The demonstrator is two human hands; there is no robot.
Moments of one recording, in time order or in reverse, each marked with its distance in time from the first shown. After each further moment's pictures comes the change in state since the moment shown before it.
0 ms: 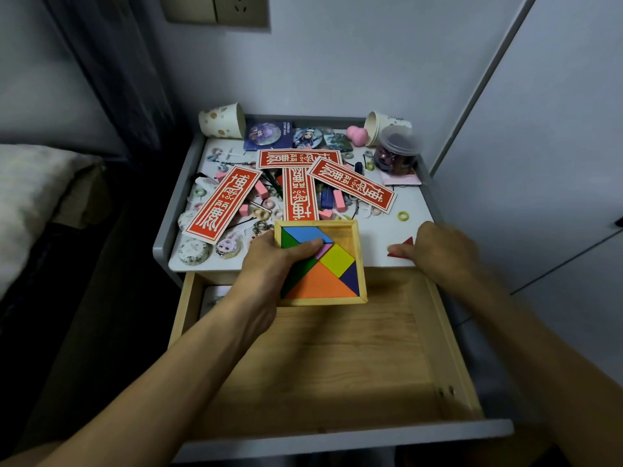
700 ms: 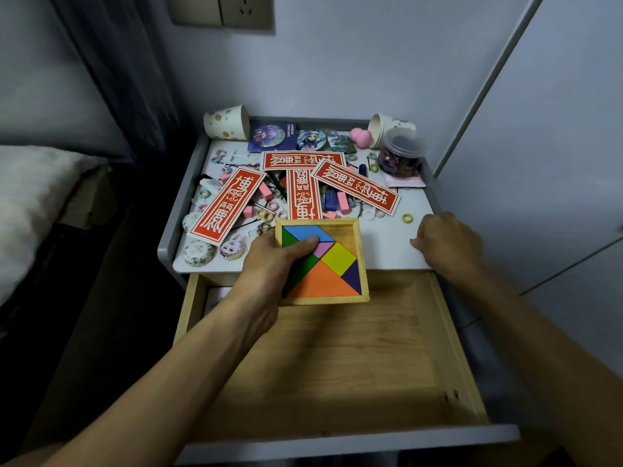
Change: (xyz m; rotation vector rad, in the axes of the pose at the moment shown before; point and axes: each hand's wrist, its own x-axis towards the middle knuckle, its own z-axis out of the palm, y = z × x) left_hand 0.002 0.001 -0.003 -0.027 0.015 0.018; right_hand 0.016 0.009 0.003 -0.040 0.089 -0.070
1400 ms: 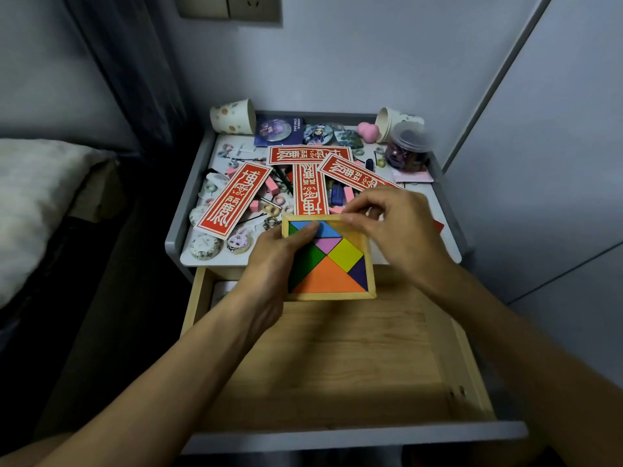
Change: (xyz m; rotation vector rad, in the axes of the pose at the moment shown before) left_hand 0.000 -0.001 -0.001 -0.032 0.023 -0.037; right_hand -0.047 -0.084 -0.038 0.709 0.185 -0.466
